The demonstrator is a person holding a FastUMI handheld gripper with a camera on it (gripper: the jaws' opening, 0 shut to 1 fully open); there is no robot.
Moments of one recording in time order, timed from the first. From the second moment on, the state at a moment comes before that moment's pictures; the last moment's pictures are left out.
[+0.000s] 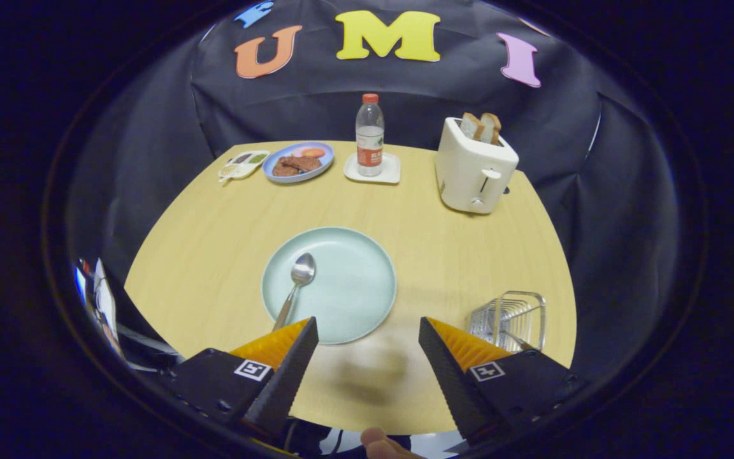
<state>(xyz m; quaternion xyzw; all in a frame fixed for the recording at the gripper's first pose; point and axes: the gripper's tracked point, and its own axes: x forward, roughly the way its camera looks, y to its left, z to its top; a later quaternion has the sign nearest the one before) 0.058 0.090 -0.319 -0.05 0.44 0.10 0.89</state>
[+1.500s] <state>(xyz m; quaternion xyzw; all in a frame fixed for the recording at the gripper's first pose) 0.068 0.190 -0.423 0.01 0.47 0.06 0.88</state>
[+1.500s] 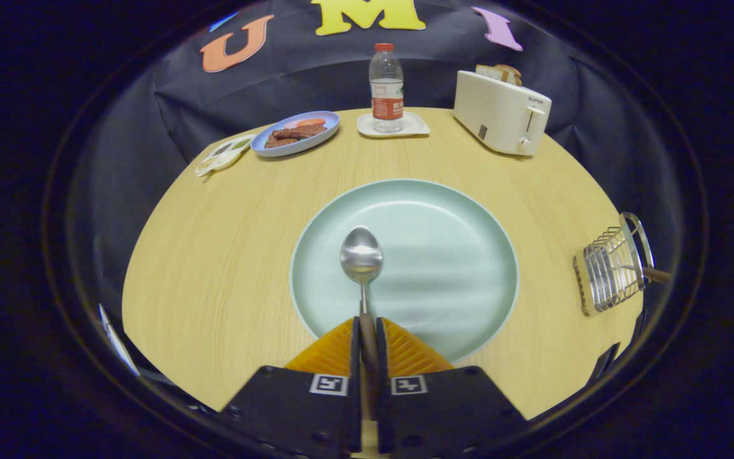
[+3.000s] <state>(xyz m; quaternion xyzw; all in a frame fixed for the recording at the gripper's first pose) 0.017 -0.062 -0.318 0.05 0.48 0.02 0.88</state>
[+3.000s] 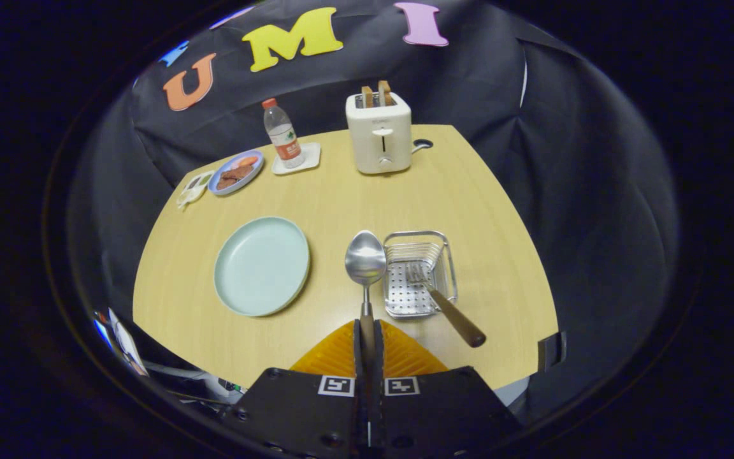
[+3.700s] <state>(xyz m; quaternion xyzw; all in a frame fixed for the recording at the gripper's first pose) 0.034 -0.094 -0.313 0.05 0.47 0.01 0.88</state>
